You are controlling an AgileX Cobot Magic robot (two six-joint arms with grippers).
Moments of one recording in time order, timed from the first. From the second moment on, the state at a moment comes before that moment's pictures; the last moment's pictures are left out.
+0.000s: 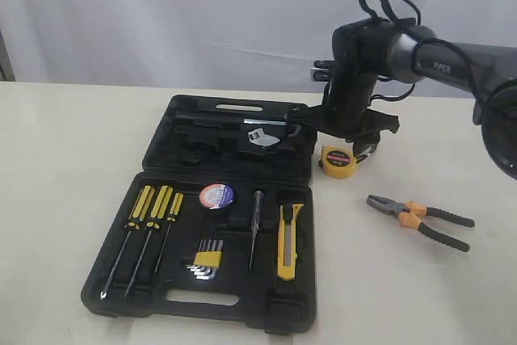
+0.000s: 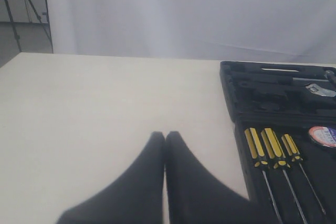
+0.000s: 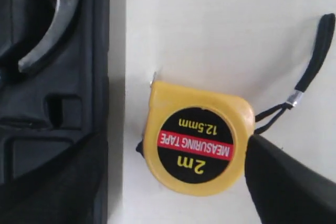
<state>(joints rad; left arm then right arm) -0.02 0.00 0.00 -0.02 0.27 -0.03 -0.06 2.37 -1.96 -0.14 0.99 0.45</state>
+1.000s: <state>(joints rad) -0.02 0.00 0.00 -0.02 0.27 -0.03 -0.13 2.43 -1.96 -0.07 0.97 0.40</state>
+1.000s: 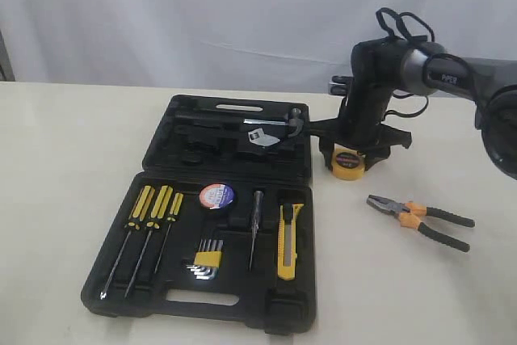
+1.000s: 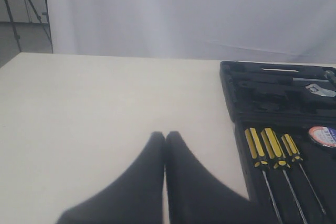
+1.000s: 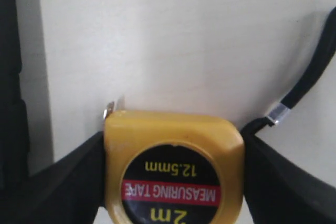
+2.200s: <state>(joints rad) -0.02 0.00 0.00 -0.02 0.27 -0.03 0.08 2.38 -1.97 -0.16 0.89 0.55</state>
